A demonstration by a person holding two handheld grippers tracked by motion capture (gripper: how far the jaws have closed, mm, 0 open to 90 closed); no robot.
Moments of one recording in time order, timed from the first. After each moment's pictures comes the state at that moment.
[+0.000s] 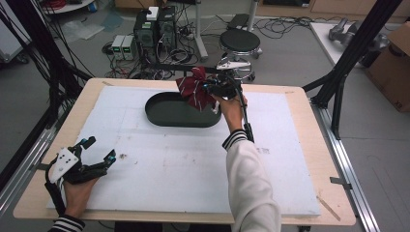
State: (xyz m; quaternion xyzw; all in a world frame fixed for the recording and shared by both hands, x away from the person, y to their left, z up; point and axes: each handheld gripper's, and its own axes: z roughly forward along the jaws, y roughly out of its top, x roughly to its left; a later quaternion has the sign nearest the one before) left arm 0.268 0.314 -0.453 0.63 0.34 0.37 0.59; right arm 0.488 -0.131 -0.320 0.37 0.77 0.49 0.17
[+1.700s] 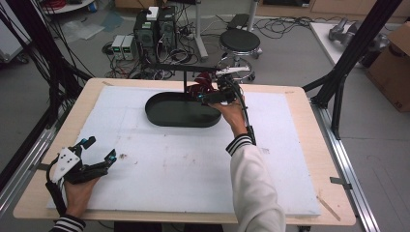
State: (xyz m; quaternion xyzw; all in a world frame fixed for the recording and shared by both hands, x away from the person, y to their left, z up) left arm 0.269 0.312 -0.453 0.63 0.35 0.38 0.58; right arm 0.484 -0.134 -0.337 0.38 0.77 0.49 0.15
